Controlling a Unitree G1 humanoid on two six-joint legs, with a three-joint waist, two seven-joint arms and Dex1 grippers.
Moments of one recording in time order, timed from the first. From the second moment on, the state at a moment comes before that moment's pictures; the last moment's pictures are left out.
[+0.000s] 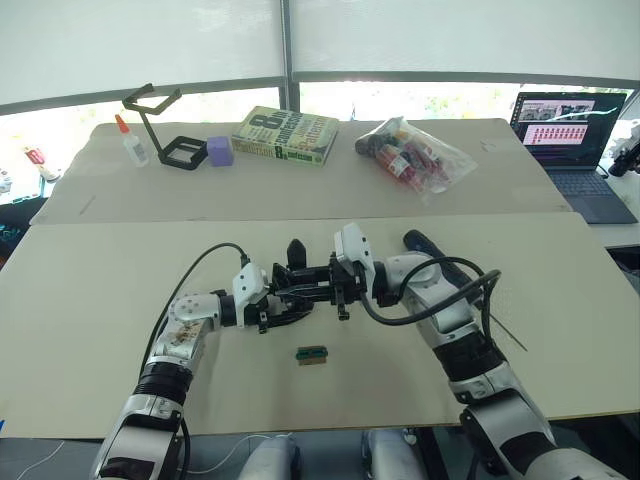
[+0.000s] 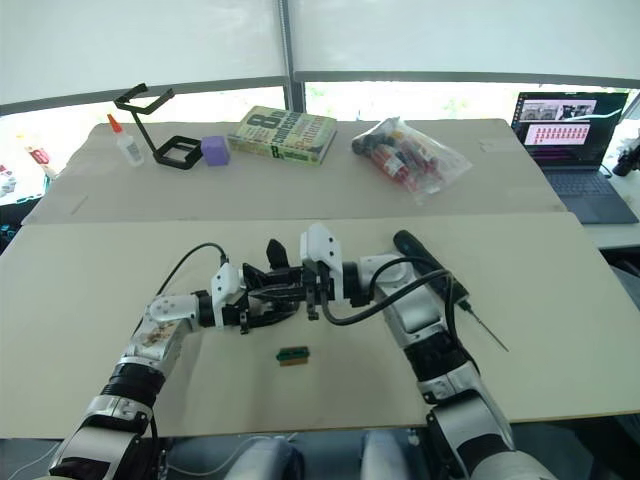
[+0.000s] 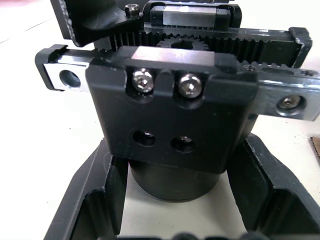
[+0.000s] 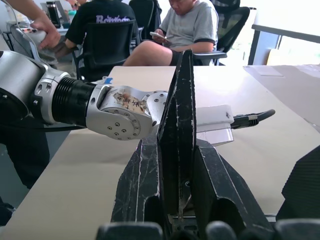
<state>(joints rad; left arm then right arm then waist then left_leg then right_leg) -0.45 0.40 -0.09 0.49 -0.20 -0.13 -1.21 -0.65 -0.22 0.28 0.18 0.33 0.16 1.21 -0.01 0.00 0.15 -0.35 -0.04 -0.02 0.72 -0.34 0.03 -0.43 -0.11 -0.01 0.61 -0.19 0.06</state>
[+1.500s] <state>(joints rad) -0.43 0.40 -0.10 0.45 -0.19 -0.09 -1.18 -0.65 -0.23 0.27 0.36 0.31 0.05 1.25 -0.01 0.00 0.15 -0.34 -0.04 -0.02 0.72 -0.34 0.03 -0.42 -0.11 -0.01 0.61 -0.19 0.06</state>
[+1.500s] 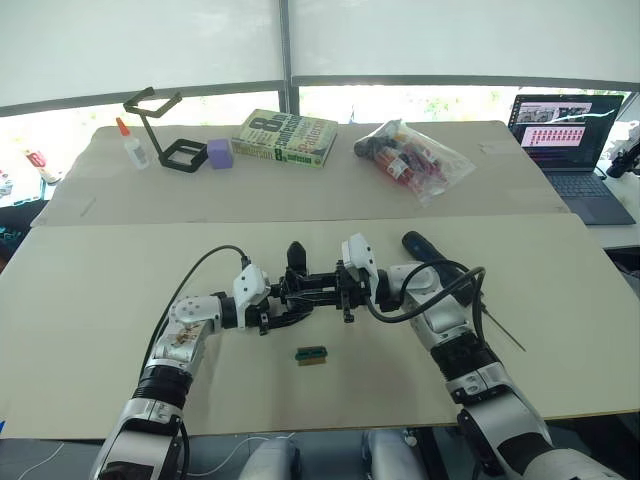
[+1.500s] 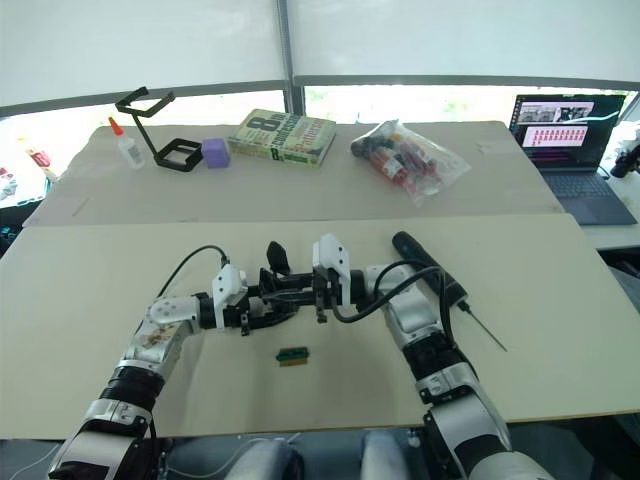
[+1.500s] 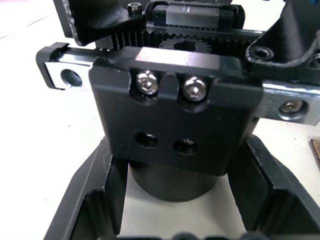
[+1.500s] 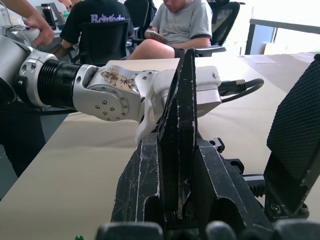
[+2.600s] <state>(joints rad) -0.43 0.40 -0.10 0.45 -0.20 -0.09 -1.19 -0.62 -0.25 0.23 0.23 0.38 0.11 1.31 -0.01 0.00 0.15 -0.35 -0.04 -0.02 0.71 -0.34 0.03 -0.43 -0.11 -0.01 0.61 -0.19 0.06</state>
